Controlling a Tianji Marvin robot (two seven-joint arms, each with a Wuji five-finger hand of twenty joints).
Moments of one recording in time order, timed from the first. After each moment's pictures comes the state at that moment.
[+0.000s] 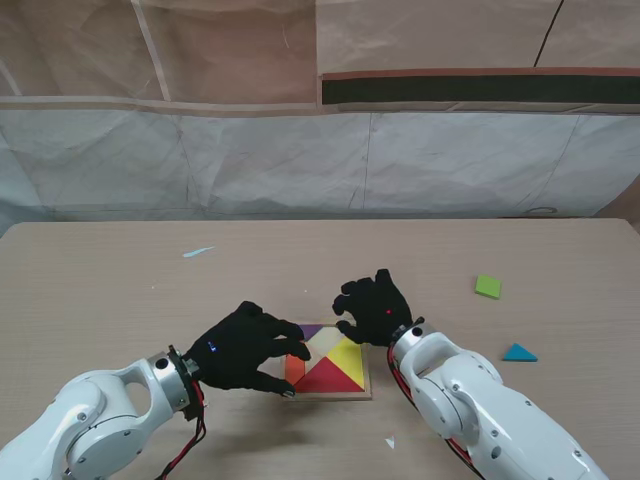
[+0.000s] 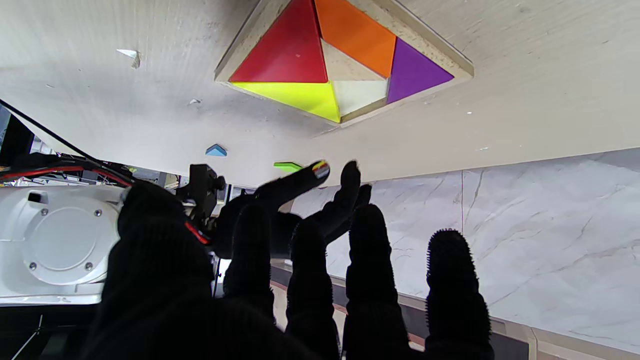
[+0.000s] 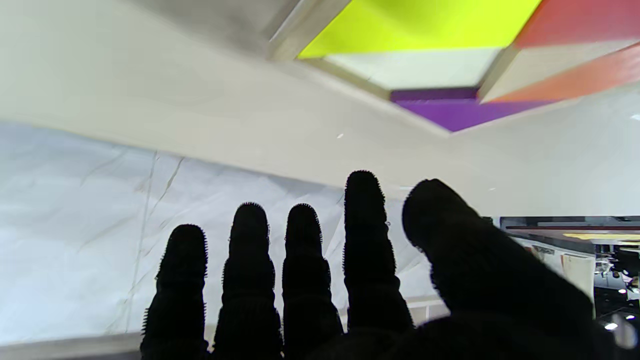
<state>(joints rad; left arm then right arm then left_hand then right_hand) 1.81 -1.02 -1.32 -1.97 1.04 -0.49 -0.14 -1.48 -1.06 0.96 -1.67 -1.17 0.05 -0.02 0.79 -0.15 -0.04 -0.10 0.45 -0.08 0.52 0.45 0.42 0.00 0.45 0.38 0.44 0.13 0.51 0.44 0.05 0.35 0.91 0.46 0.59 -0.24 0.58 -0.04 0.65 -0.06 0.52 0.41 0.56 0.07 0.31 0.37 0.51 0.10 0.36 0.33 0.06 0.22 1.04 0.37</state>
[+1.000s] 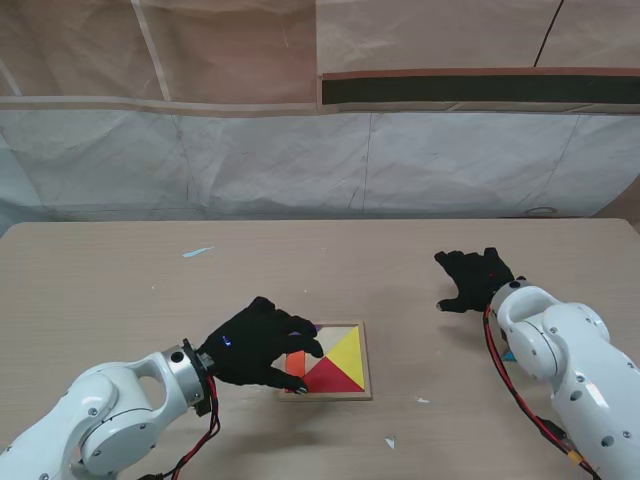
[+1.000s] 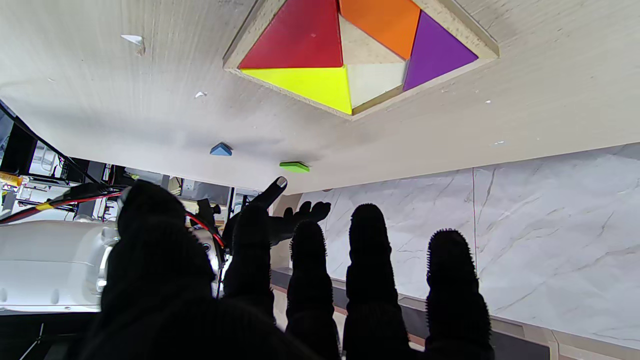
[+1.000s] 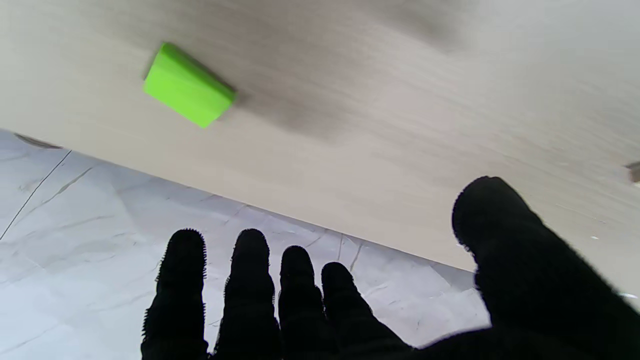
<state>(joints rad) 1.76 -1.02 -1.25 -2.00 1.03 -0.42 -0.20 -1.47 -1.01 1.35 -1.57 -1.22 -0.11 0.31 0.79 -0.15 -0.04 -0.10 0.45 -0.08 0.52 0.45 0.42 0.00 0.45 0.38 0.44 0.13 0.51 0.44 0.05 0.35 0.91 0.46 0.42 -0.32 0.53 -0.01 0.16 0.21 0.04 0.61 0.25 0.12 0.21 0.42 0.34 0.08 0.25 0.30 0.04 0.22 0.93 0.31</state>
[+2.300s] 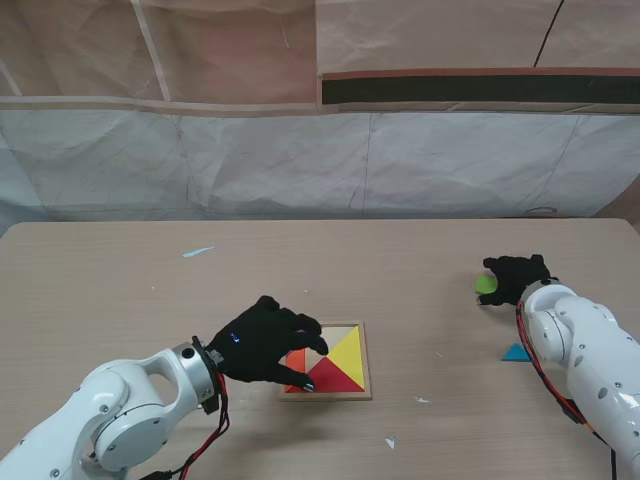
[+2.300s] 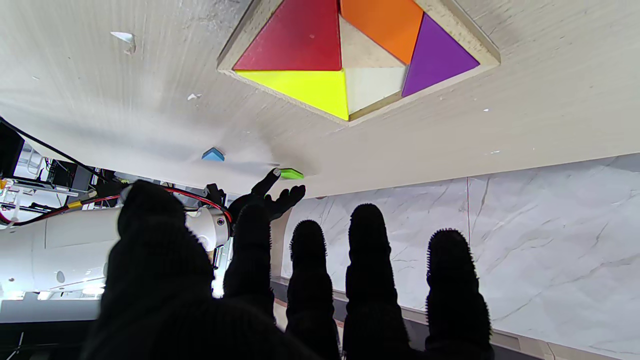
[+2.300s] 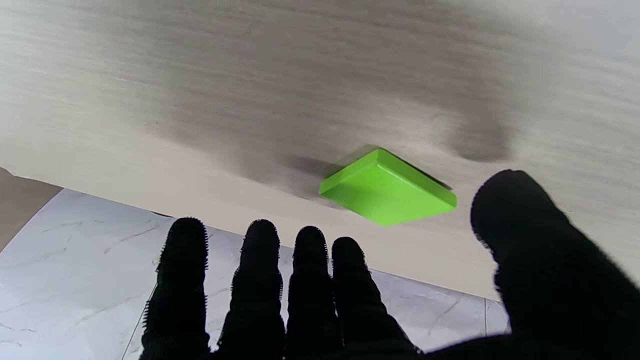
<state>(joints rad) 1.72 -1.02 -1.20 -2.00 1.03 -0.35 -0.24 -1.23 -0.98 1.22 -1.07 -1.14 0.00 0.10 0.79 -0.15 -0.04 -0.10 0.45 -0.08 0.52 0.45 0.42 0.00 0.45 0.38 0.44 0.12 0.51 0.44 0.05 0.35 0.91 0.46 0.36 -0.39 0.57 -0.02 0.30 0.10 0.12 0.57 0.38 0.01 0.32 0.36 0.40 0.01 0.30 0.27 0.12 0.22 0.98 0.29</state>
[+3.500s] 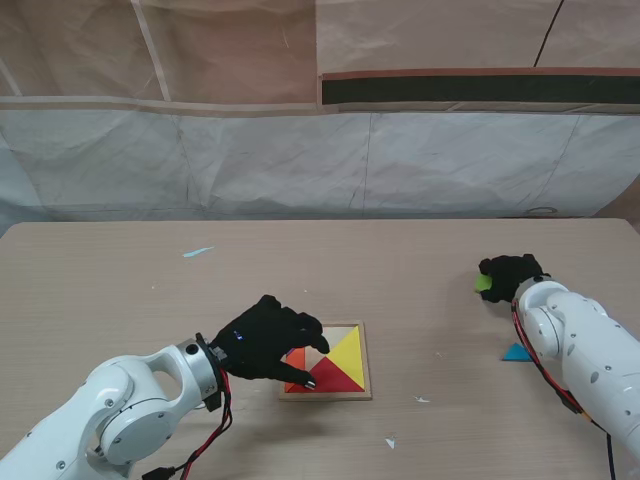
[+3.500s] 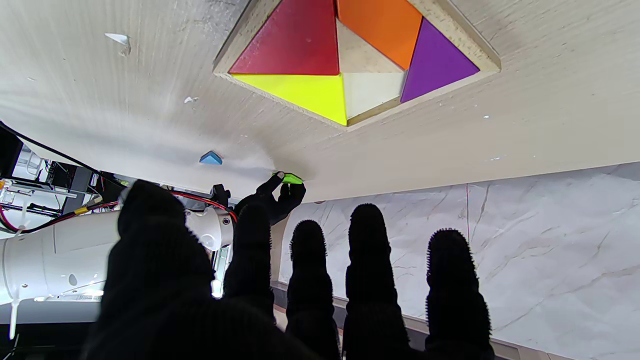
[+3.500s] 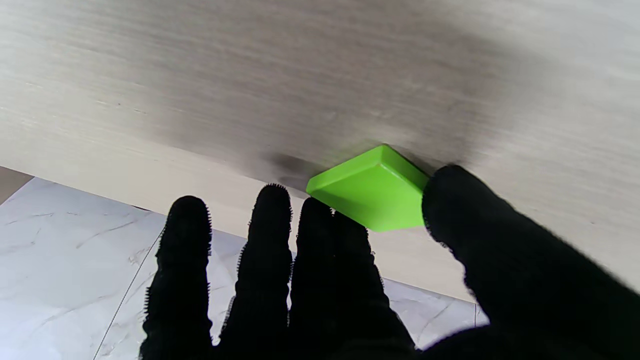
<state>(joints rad) 1.69 -1.02 -1.18 -1.98 1.01 -0.34 -0.25 -1.11 -0.97 1.04 -0.93 -1.07 -0.01 0.00 0.79 -0.15 -0.04 -0.10 0.45 -0.08 0.52 0.45 0.42 0.00 0.45 0.38 0.44 0.12 0.51 0.44 0.05 0.35 0.91 0.46 0.47 -0.46 0.83 -0.03 0.41 0.07 0.41 0.76 0.55 -0.03 0.49 0.51 0.64 -0.05 0.41 0.31 0.29 0.22 1.08 0.38</state>
